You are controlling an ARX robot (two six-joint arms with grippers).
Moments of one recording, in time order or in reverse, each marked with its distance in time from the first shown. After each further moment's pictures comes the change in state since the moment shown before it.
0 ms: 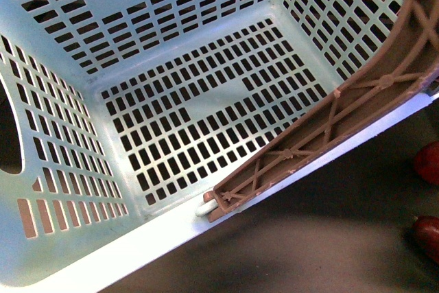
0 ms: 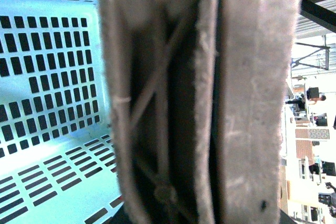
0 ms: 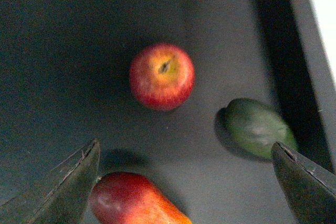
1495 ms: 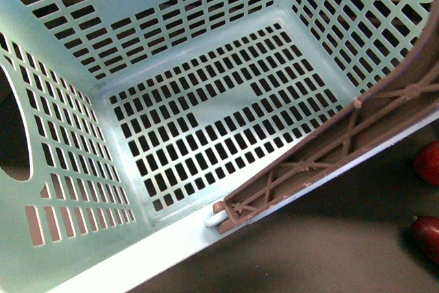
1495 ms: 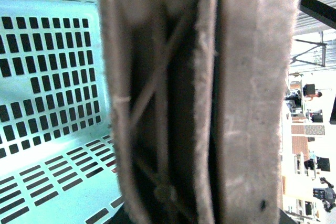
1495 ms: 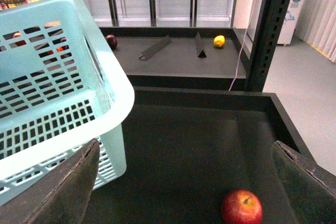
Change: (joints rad) left arm -0.002 0.000 -0.004 0.004 0.010 -0.013; right arm 0.422 -1.867 -0.462 -0.648 0.102 0.198
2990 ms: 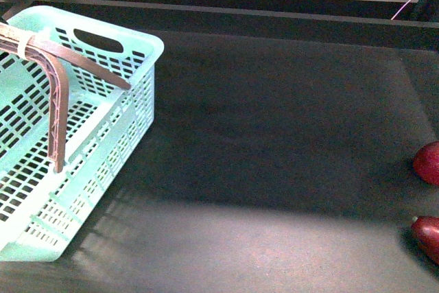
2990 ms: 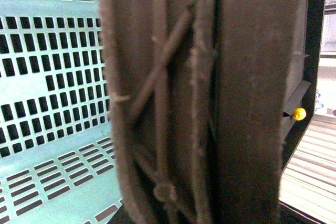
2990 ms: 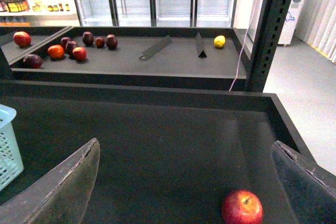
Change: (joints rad) left arm 0.722 0.436 -0.068 0.238 0.050 -0.075; right arm 0.000 0.000 0.000 0.000 0.000 0.000
